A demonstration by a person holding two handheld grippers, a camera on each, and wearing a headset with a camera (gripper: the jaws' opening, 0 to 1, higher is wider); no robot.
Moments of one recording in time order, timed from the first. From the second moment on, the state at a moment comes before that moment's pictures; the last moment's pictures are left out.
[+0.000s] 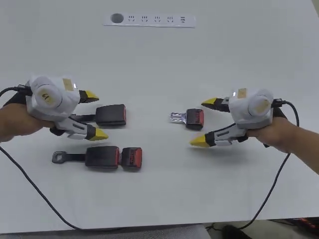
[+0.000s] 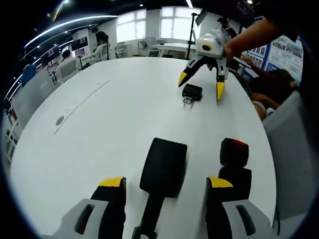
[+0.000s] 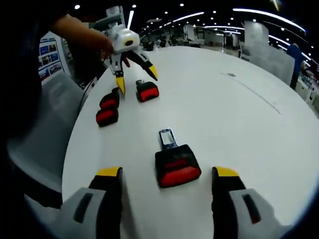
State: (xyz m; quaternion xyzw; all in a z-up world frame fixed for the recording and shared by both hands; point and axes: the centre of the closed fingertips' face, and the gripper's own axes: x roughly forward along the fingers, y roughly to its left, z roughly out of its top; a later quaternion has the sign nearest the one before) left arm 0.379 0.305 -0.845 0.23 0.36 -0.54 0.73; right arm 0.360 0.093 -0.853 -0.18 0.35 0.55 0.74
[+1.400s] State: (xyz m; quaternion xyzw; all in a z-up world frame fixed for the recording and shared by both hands) left arm 0.387 0.295 -0.853 0.29 0.32 -0.60 0.68; right arm 0.377 0.096 -0.853 -0.19 0.32 0.60 0.71
